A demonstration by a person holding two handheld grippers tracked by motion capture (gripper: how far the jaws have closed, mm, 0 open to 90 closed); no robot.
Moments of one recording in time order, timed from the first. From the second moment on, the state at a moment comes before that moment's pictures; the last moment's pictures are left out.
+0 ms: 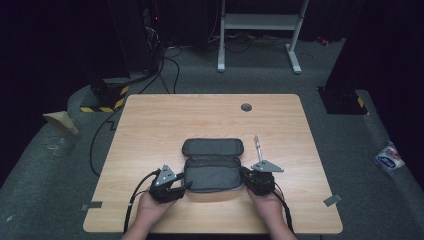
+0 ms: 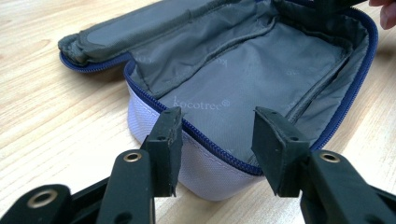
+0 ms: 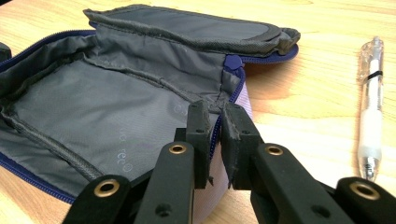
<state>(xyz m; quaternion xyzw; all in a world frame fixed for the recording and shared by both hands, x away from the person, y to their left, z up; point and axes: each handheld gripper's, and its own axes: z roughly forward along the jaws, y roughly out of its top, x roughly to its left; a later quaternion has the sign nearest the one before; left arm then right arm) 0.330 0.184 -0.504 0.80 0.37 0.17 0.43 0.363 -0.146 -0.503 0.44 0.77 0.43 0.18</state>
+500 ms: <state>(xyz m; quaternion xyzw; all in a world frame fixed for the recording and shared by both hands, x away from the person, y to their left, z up) 0.327 0.194 -0.493 0.78 0.37 0.20 0.46 0.356 -0.151 -0.492 0.43 0.76 0.45 0.18</state>
